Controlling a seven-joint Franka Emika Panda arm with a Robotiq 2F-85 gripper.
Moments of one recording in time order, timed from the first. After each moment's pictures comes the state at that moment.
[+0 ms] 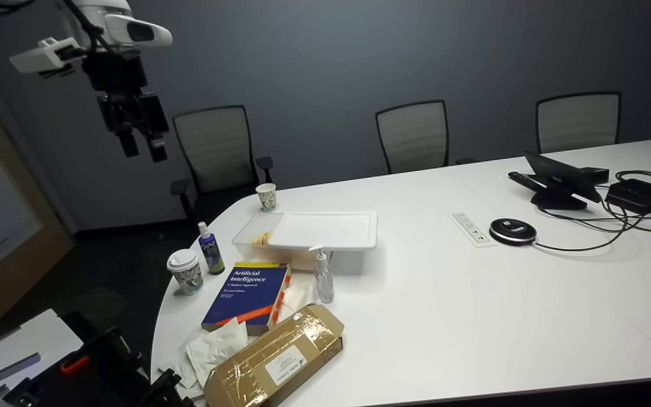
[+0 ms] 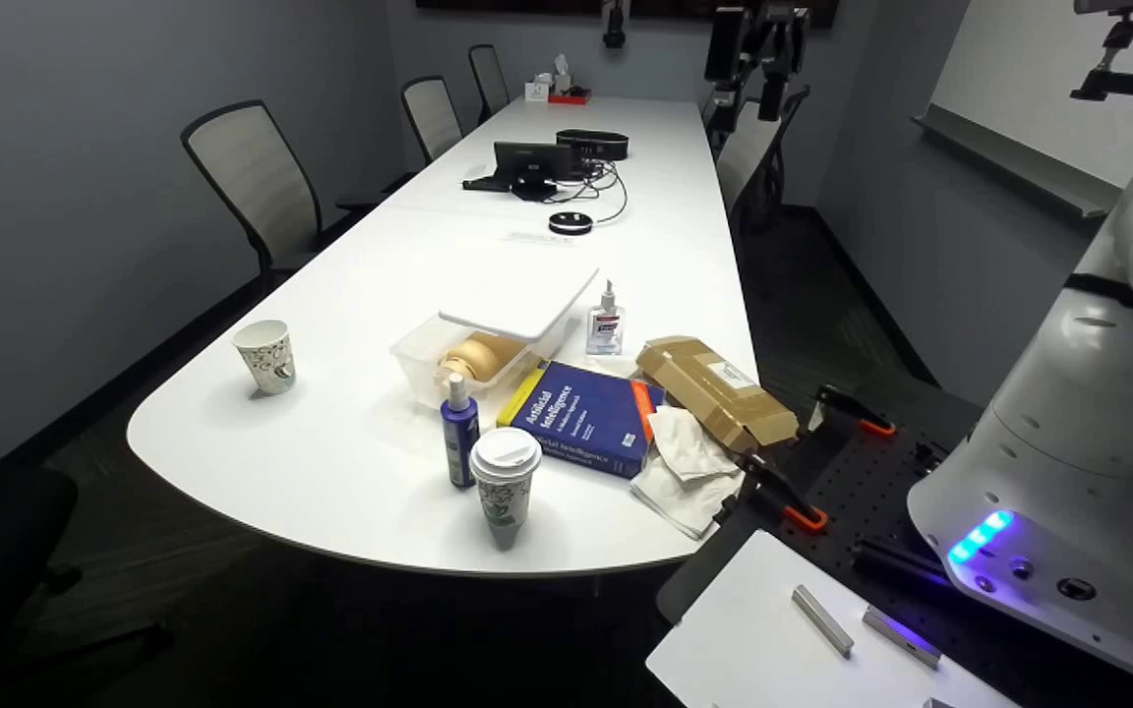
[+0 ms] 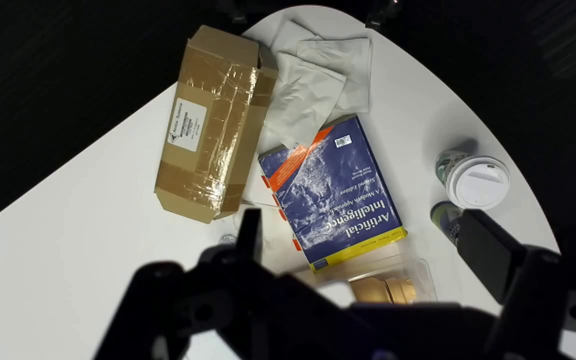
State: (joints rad) arm 0.01 -0.60 0.00 -2.49 -0.02 1.87 -0.01
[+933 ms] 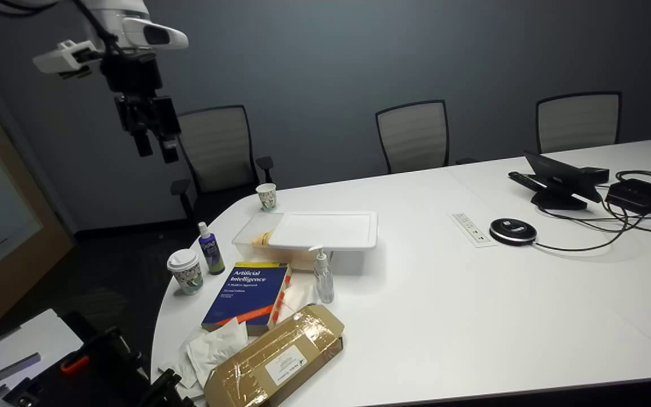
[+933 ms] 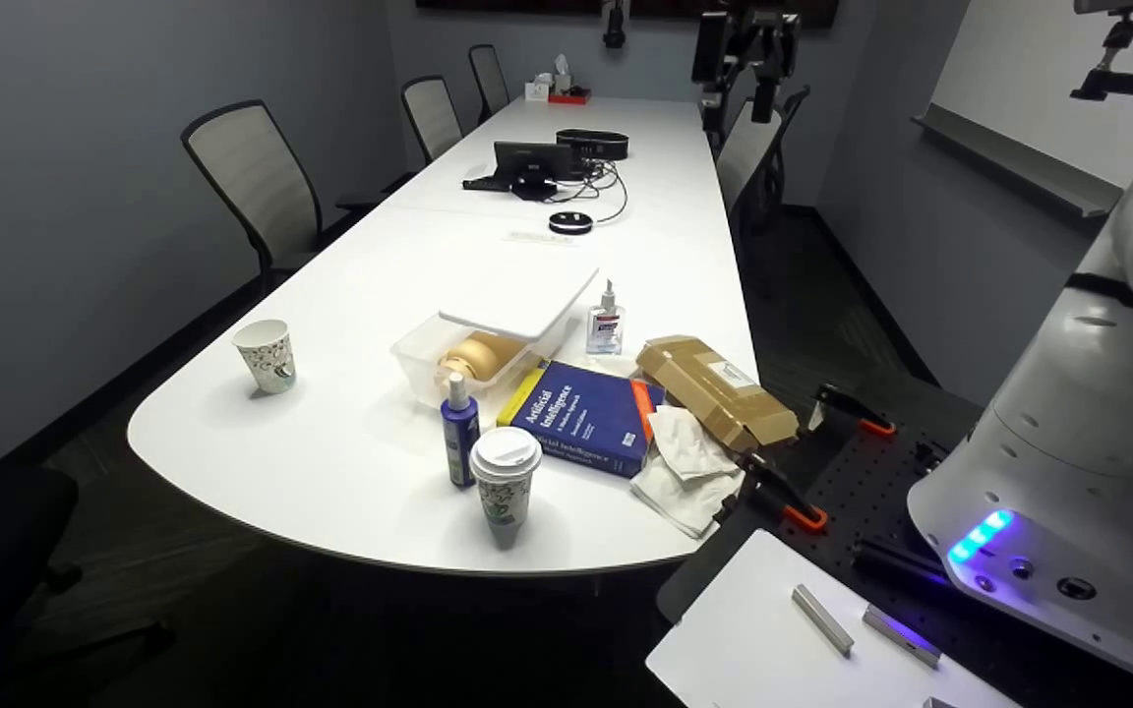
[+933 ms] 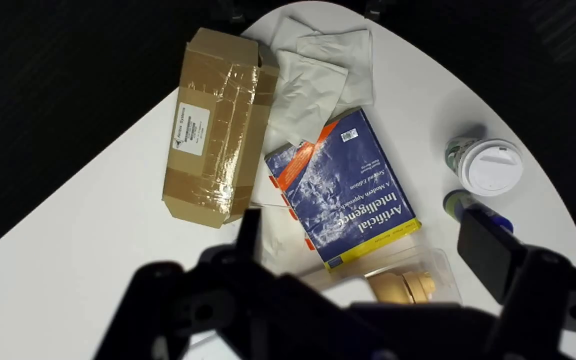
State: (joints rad) arm -0.01 -0.52 -0.02 -2.44 -0.01 1.88 0.02
